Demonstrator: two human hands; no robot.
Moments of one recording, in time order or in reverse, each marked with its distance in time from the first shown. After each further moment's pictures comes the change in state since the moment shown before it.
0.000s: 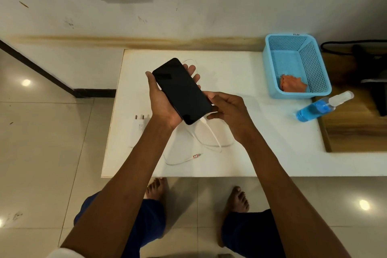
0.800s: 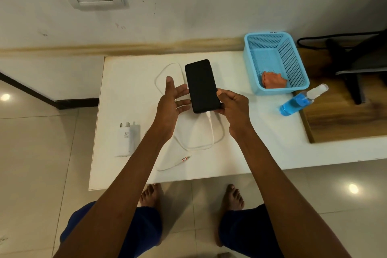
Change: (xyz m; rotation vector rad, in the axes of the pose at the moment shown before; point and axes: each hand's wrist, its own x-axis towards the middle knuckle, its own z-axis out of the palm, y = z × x) left_hand 0.001 -0.029 0.015 0.811 0.325 0.013; right_hand 0.012 0.016 -0.030 0.136 0.418 0.051
